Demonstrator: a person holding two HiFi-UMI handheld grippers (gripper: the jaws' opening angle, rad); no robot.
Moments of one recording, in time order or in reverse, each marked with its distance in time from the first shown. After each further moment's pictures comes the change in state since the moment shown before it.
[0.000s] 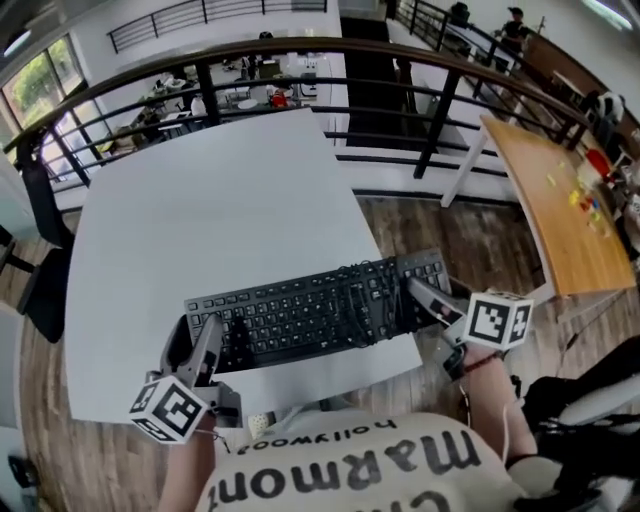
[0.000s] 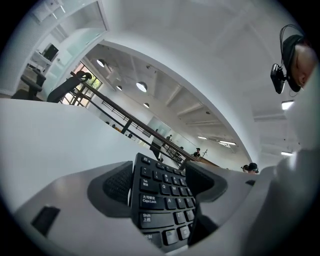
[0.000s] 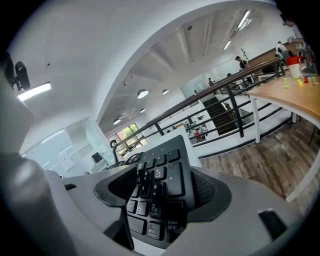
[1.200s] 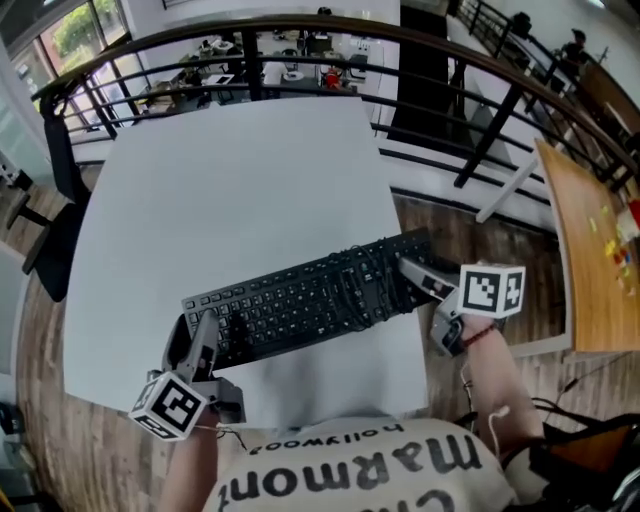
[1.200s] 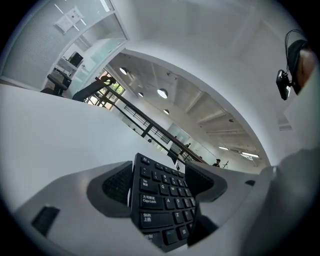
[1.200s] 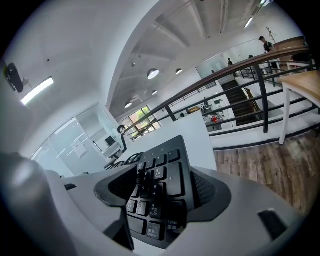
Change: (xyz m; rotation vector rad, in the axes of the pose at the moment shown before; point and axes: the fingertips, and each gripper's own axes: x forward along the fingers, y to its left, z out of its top) left arm 0.001 0.024 -0.018 -0.115 -0.098 0.234; right arm 0.110 -0.020 0.023 -0.053 0.233 0.168
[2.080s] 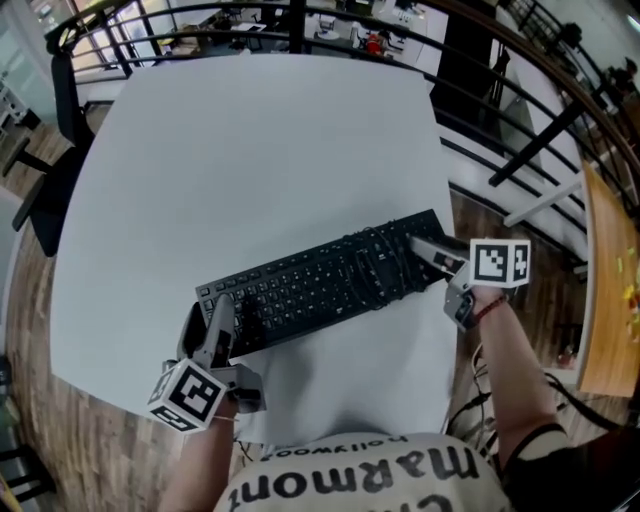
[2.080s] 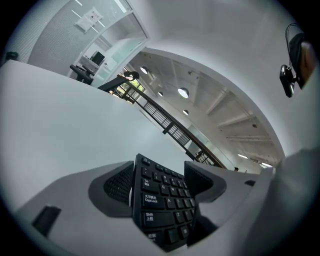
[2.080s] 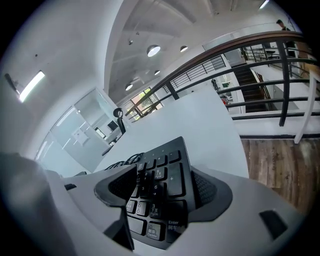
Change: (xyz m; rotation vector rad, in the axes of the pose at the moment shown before) left arm 0.016 0.054 -0.039 -0.134 0.002 0.203; right arm 0.099 -0.039 -0.012 -0.030 0.231 0.040
